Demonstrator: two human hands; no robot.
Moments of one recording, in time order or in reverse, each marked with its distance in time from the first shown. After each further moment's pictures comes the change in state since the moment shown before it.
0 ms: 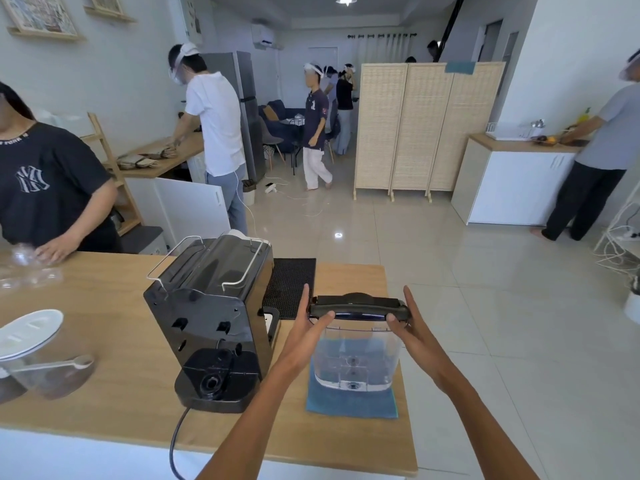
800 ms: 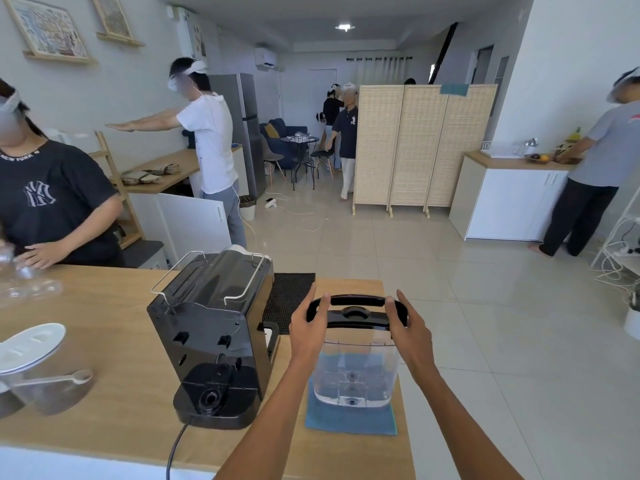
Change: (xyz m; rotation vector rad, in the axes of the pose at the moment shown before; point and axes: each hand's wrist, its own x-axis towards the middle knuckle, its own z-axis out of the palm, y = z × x) left_hand 0.027 0.020 0.022 -0.136 0.315 0.092; right_hand 0.018 -0.027 0.015 0.052 0.359 0.030
